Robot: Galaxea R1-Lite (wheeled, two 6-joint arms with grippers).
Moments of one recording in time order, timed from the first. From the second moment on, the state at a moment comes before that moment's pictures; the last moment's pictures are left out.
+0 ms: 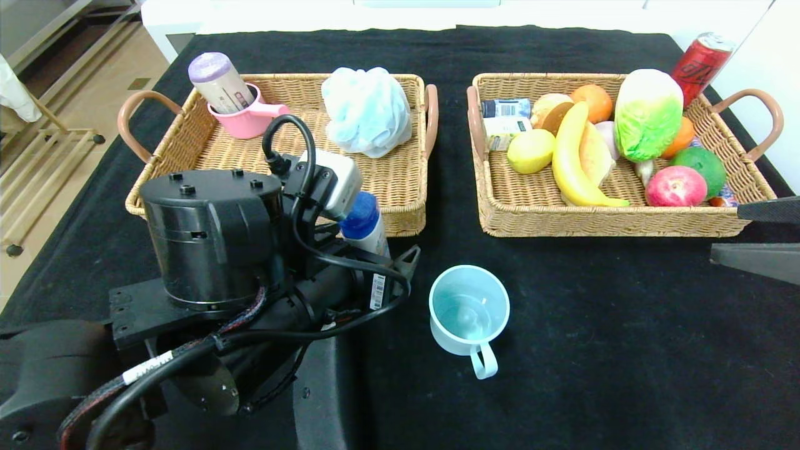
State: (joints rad) left arm -0.79 1.60 -0.86 -0.59 0.45 0.06; right arm 0.07 1.20 -1.17 0.38 0.57 -0.26
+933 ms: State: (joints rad) left arm -0.79 1.64 -0.83 -0.72 0.48 0.10; right arm 0.06 1.21 -1.17 0.38 0.57 -0.26
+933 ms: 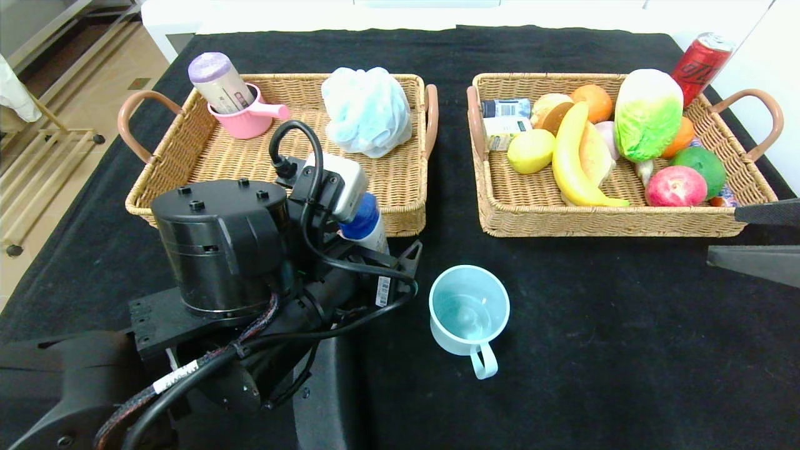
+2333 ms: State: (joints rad) left arm -0.79 1.62 -0.83 -0.71 0.48 0.11; right arm 0.06 1.21 -1.16 0.38 0.57 -0.26
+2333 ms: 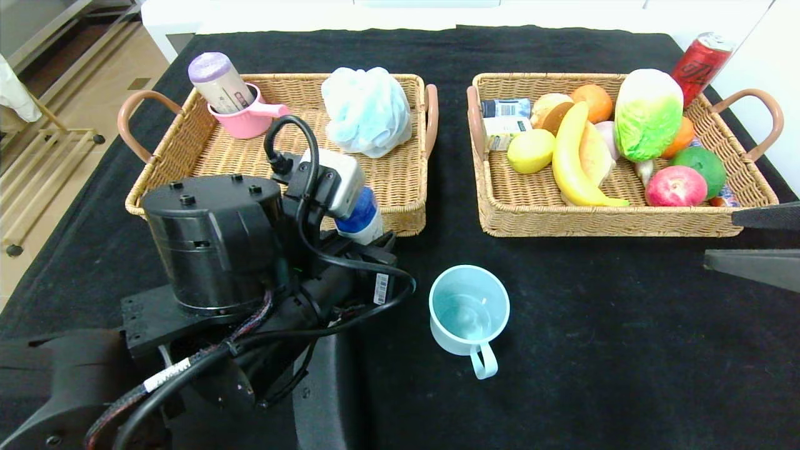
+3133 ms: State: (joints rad) left arm -0.82 1.47 -1.07 -0.33 0.49 0.16; right arm 0.06 1.22 -1.16 0.38 0.57 -0.26
